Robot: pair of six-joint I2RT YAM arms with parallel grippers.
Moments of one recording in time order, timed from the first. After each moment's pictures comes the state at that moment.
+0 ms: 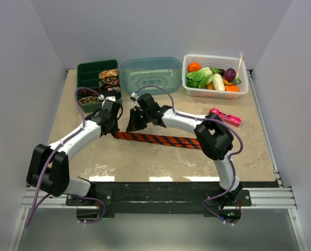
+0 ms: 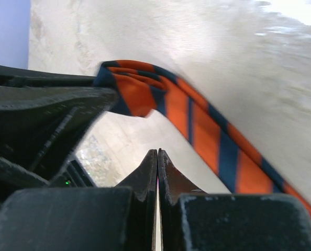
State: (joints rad) left arm -0.36 1.40 0.89 -0.49 -0.32 -0.41; right arm 0.82 2.14 1.59 -0.18 -0.37 0.65
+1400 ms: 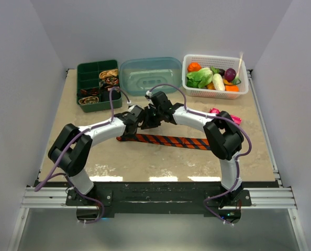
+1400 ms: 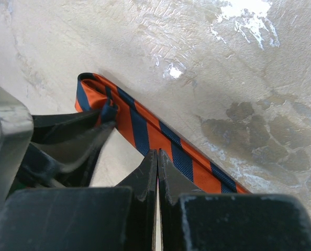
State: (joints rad) left arm -0.63 1.69 1.03 -0.54 -0.45 -0.41; right arm 0.71 2.02 1.43 -0.24 -0.30 0.58
